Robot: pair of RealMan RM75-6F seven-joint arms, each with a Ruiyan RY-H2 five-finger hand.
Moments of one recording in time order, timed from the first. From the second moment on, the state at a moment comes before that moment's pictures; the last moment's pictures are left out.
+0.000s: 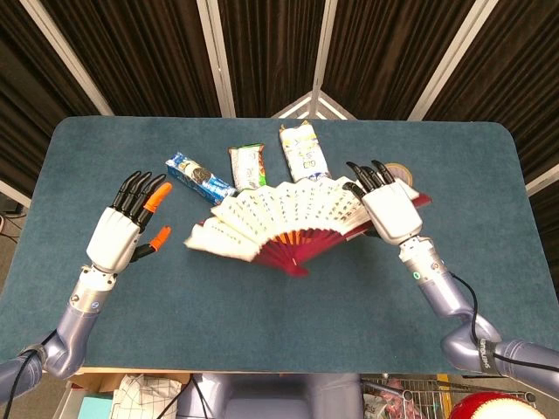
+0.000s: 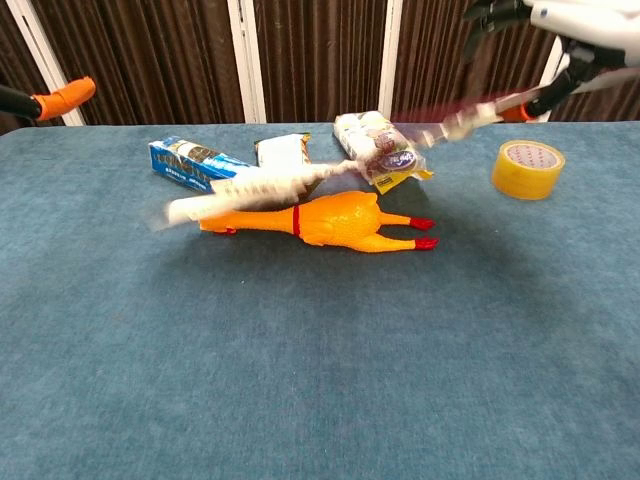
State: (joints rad) left arm -0.56 -1.55 -0.16 -1.14 1.71 1.60 -0.17; right arm 0.75 -1.29 0.19 -1.49 -1.34 1.11 -0.22
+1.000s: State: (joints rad) left arm -0.27 -1.32 0.01 -1.52 1.70 1.76 0.07; right arm 0.63 -1.16 0.12 -1.59 -1.17 1.15 -0.55
